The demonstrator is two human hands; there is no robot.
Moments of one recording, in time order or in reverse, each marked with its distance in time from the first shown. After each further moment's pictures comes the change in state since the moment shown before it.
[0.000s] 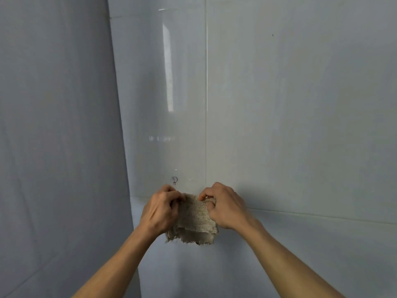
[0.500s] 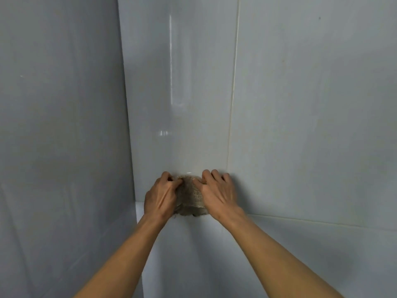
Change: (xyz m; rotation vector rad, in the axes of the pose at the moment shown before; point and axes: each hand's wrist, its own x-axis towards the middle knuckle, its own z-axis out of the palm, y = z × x) left_hand 0.065 -0.073 0.007 0.072 0.073 -0.149; right_hand 0.096 -0.032 0.066 -0.586 0.087 -0.141
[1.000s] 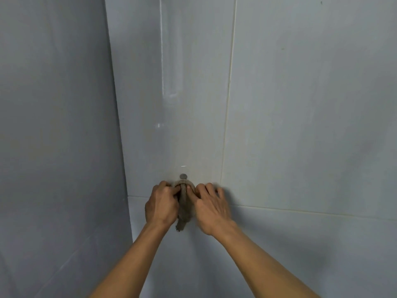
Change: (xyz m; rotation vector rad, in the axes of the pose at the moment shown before) left_hand -0.010 -0.014 0.043 -0.026 -0.075 -0.094; right_hand -0.026 -0.016 0.038 0.072 -0.156 0.042
